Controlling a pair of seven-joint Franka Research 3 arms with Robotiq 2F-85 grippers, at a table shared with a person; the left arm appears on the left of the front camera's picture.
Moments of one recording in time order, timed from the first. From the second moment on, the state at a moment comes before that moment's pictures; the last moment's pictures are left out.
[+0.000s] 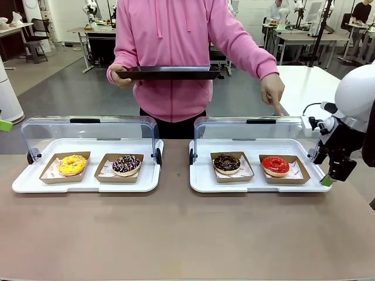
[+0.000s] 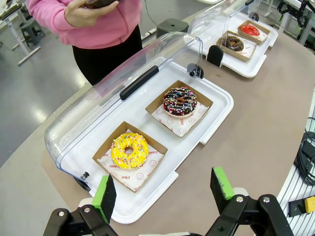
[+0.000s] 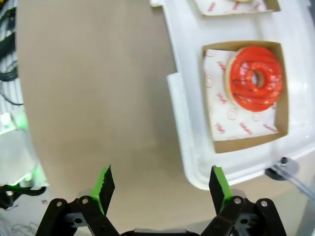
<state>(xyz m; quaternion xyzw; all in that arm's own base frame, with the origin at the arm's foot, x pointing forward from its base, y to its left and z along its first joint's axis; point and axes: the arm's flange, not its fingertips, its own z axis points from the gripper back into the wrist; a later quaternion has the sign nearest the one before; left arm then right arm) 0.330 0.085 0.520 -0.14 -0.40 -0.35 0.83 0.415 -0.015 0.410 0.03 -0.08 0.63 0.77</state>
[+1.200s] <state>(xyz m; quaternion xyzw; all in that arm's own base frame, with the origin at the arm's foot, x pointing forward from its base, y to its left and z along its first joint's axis) 0.330 0.086 0.520 -0.14 -0.40 -0.35 0.83 0.455 -0.007 0.342 0.00 -0.11 0.65 0.75</state>
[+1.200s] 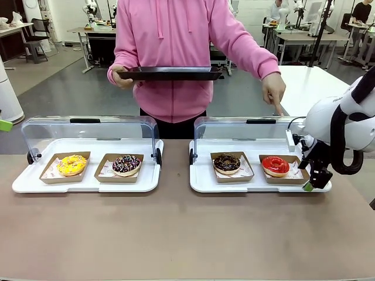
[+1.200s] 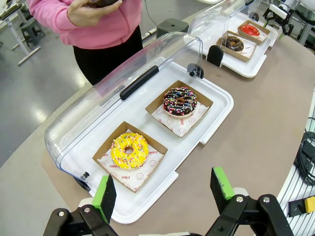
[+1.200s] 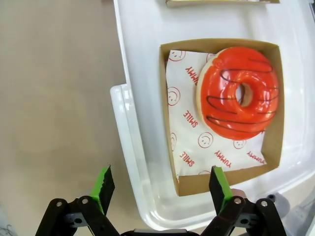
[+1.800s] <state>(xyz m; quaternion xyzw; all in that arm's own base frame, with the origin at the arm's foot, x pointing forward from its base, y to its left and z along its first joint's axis) 0.330 0.086 0.520 -0.14 -0.40 -0.35 0.83 0.465 -0.011 0.336 -0.03 -0.12 0.64 0.75</state>
